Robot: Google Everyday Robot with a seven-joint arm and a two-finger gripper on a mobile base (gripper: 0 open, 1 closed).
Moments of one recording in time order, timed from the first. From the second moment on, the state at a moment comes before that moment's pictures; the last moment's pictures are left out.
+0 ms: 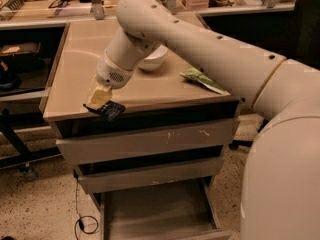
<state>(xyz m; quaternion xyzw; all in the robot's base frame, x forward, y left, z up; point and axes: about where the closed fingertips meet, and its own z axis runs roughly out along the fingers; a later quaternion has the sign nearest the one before) 0.569 0.171 0.827 -0.72 0.61 0.25 0.21</state>
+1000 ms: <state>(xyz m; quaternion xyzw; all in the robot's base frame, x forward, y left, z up) 0.495 0.152 0.801 -0.67 0.66 0.26 0.20</state>
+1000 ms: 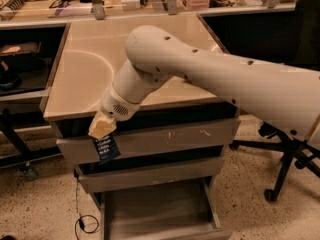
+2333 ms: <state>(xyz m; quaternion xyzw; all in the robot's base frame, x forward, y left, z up) 0.437 0.135 0.738 -0.60 0.71 0.31 0.19</state>
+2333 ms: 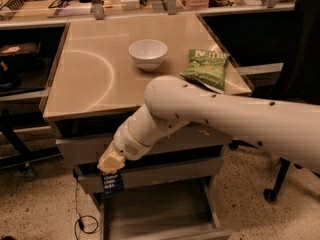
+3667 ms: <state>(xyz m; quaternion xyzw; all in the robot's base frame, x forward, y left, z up) 0.440 0.094 0.613 -0.50 0.78 0.33 0.17</state>
